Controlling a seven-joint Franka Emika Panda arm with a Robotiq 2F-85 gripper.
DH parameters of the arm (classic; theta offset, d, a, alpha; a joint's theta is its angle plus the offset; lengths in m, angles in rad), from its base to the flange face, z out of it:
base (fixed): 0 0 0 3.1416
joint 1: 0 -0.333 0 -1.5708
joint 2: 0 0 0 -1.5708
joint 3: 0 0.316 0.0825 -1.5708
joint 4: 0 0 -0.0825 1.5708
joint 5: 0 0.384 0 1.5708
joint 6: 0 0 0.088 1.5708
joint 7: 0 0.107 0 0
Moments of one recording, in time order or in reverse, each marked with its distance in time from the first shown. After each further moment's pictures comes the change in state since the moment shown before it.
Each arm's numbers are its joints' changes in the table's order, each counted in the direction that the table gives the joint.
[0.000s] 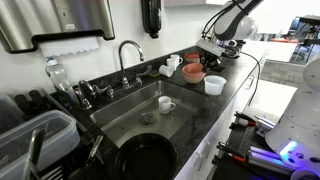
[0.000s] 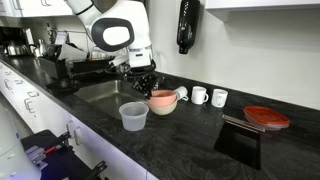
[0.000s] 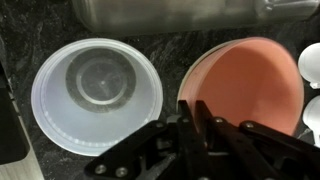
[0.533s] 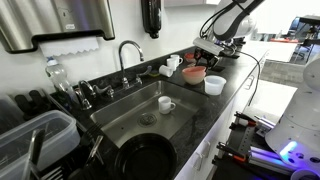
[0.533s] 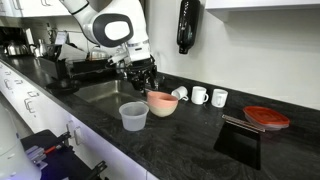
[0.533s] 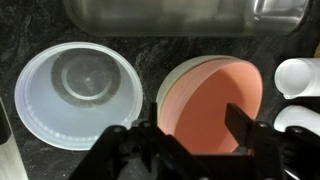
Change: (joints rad) arm -0.001 0.014 0.052 -0.020 -0.105 0.005 0.048
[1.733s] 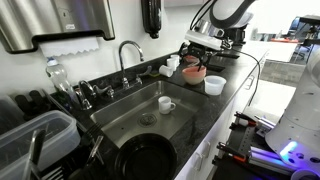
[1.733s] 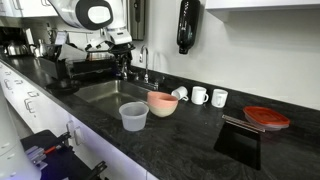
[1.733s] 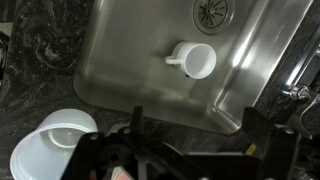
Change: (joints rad) arm -0.264 0.142 0.036 -0.011 0.110 -0.168 -0.145
